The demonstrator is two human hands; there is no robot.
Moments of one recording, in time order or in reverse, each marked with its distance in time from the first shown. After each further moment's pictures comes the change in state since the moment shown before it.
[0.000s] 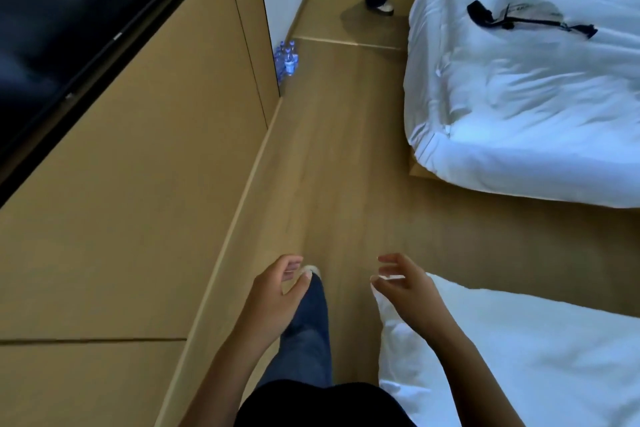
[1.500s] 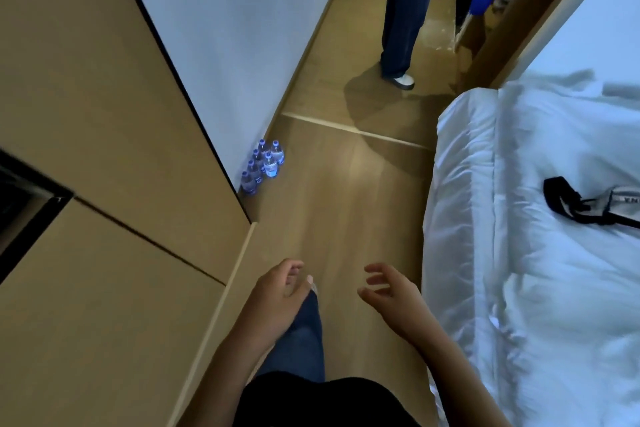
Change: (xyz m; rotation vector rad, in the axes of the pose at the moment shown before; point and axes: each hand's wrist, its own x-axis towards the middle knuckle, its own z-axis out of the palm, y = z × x) left_hand 0.920 0.349 -0.094 0.103 -0.017 -0.043; right_hand 0.898 -0.395 -0.197 -0.180 -0.157 -0.007
